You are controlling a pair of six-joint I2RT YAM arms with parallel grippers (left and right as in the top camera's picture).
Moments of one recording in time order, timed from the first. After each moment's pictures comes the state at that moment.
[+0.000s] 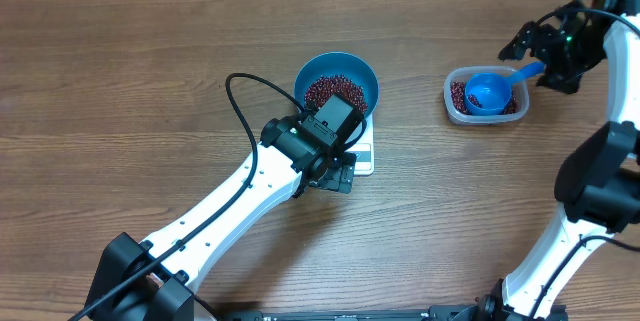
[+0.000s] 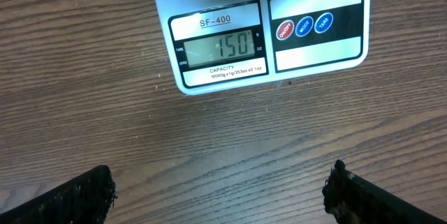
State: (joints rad) left arm -0.70 1.62 1.26 -0.99 -0.13 -0.51; right arm -0.33 2.16 2.09 -1.34 -0.37 0.13
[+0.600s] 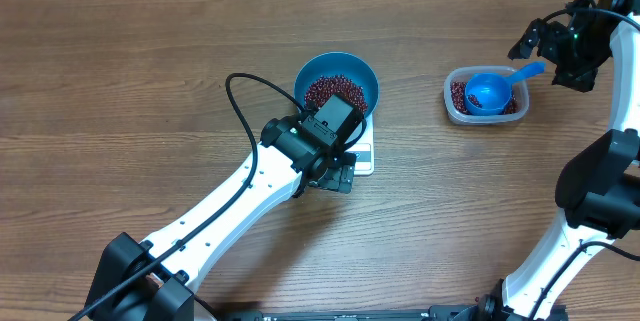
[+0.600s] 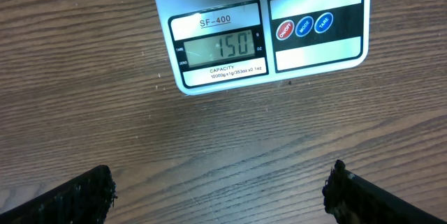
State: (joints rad) left arm -0.70 1.62 1.26 -0.99 -0.13 -0.51; right arm -0.33 2.14 2.09 -1.34 -0.27 0.12
